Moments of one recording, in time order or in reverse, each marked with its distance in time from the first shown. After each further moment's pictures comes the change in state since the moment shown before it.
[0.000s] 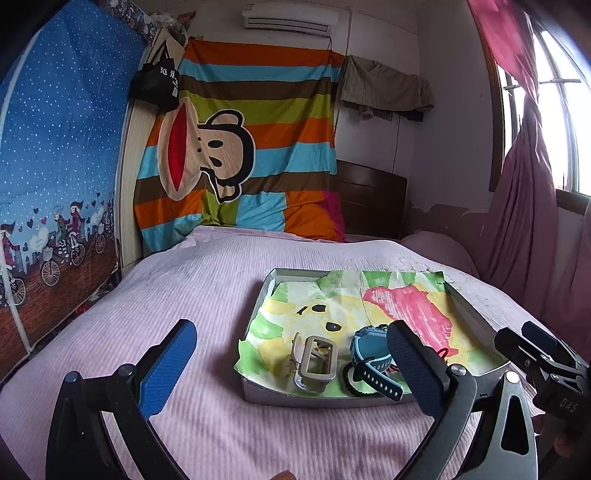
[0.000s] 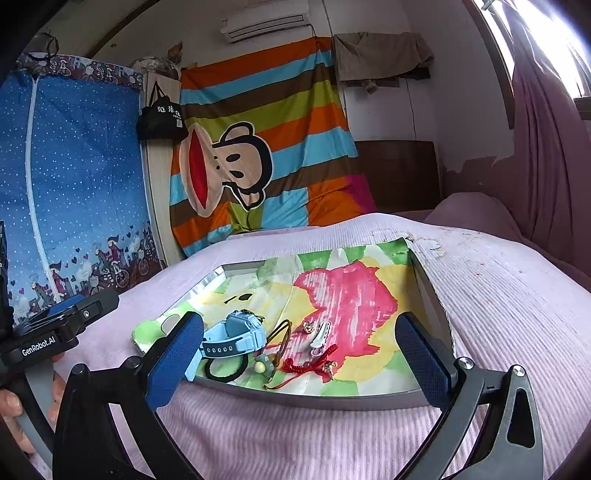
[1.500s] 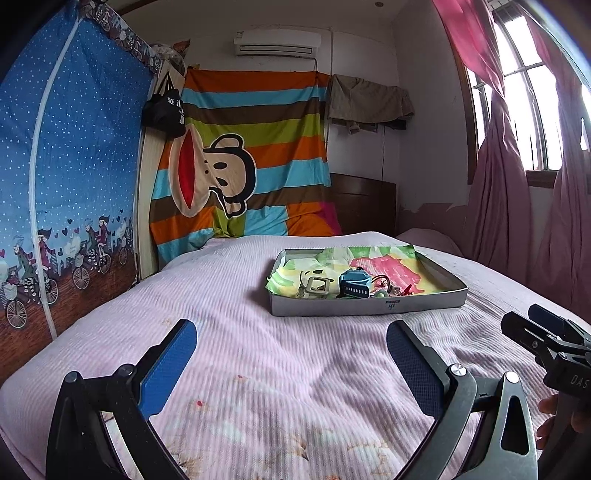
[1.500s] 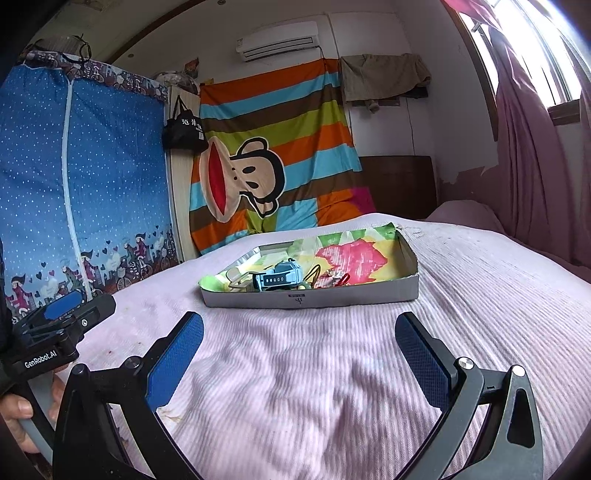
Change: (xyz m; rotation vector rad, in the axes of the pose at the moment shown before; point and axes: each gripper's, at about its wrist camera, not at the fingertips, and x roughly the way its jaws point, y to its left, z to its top) left arm -0.142 0.009 -0.082 0.071 -0.070 0.017; right arm -0.157 0.024 -0.082 -0.020 -0.058 0.016
